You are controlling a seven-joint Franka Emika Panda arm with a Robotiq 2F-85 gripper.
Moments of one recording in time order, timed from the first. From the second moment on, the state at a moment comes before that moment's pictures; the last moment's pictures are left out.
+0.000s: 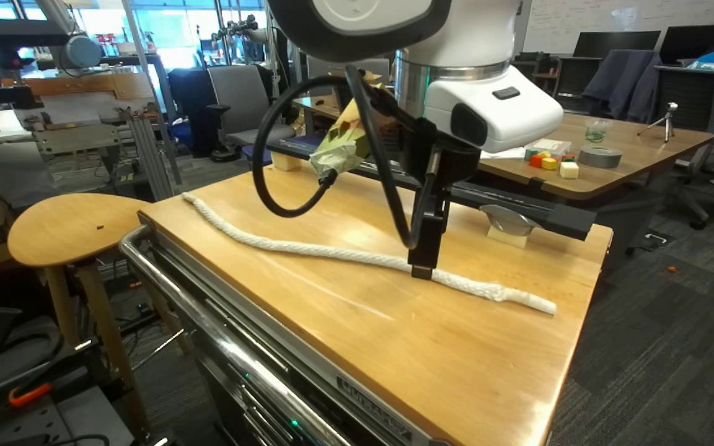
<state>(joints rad) -0.23 0.13 -0.27 -2.22 0.28 2.42 0.48</state>
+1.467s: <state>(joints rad) -0.22 0.30 -0.27 -2.01 0.26 2.36 0.61</state>
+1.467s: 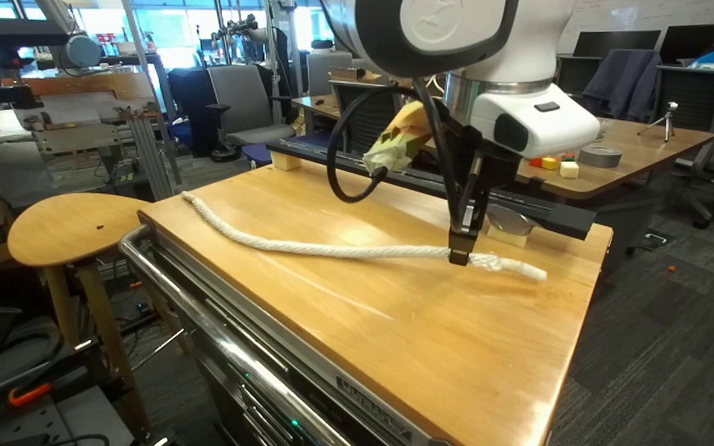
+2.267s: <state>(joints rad) -0.24 0.23 -0.27 -1.89 0.51 2.12 0.60</state>
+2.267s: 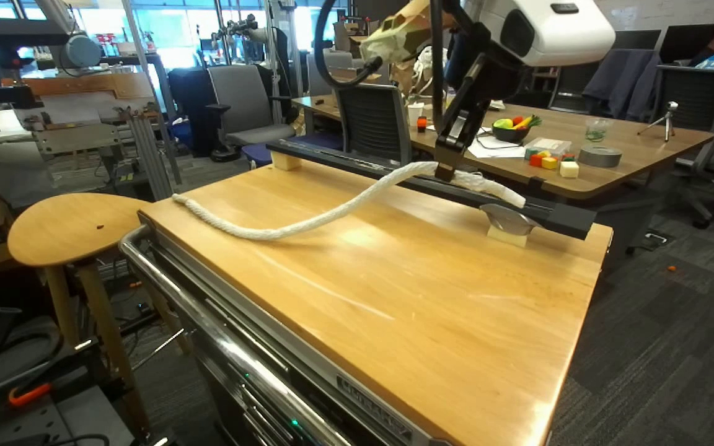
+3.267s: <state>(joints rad) -0.26 0.54 -0.25 -1.43 0.44 1.96 0.85</state>
